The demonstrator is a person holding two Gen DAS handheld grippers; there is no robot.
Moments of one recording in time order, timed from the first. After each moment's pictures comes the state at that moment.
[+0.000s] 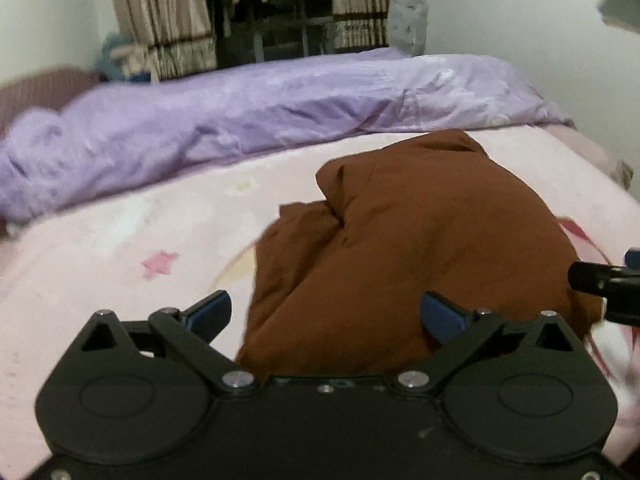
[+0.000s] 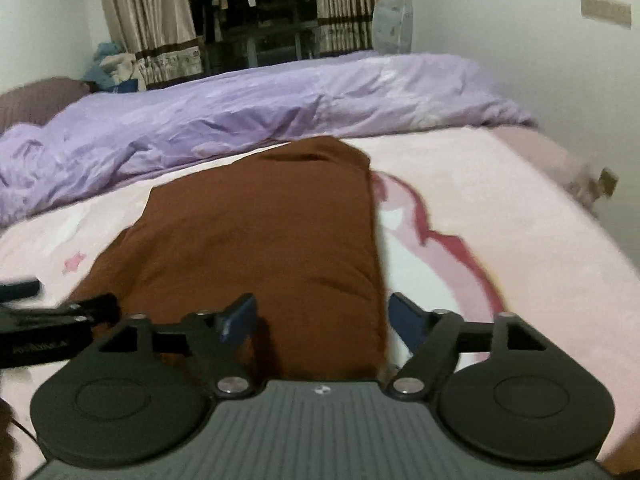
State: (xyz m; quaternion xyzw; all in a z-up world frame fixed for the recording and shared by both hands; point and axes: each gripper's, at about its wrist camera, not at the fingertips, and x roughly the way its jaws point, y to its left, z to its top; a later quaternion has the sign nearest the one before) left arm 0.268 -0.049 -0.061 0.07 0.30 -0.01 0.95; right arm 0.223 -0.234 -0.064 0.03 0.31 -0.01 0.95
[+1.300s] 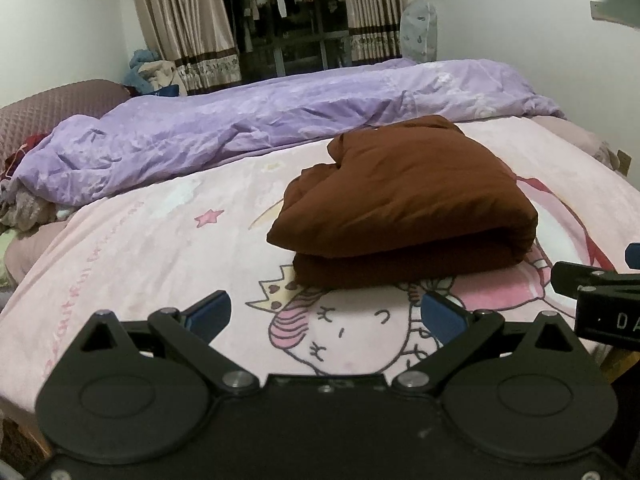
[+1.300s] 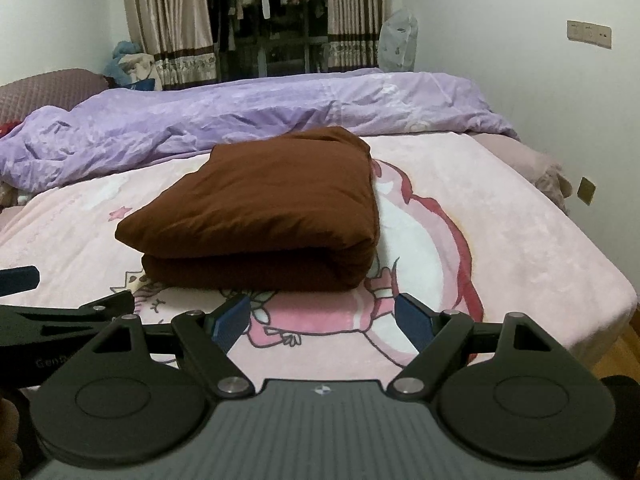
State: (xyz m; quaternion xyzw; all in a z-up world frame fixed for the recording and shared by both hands) left arm 0.124 -0.057 -0.073 0.07 0.28 0.02 0.96; right arm 0.105 -0.213 -0.065 0.03 0.28 0.00 0.96
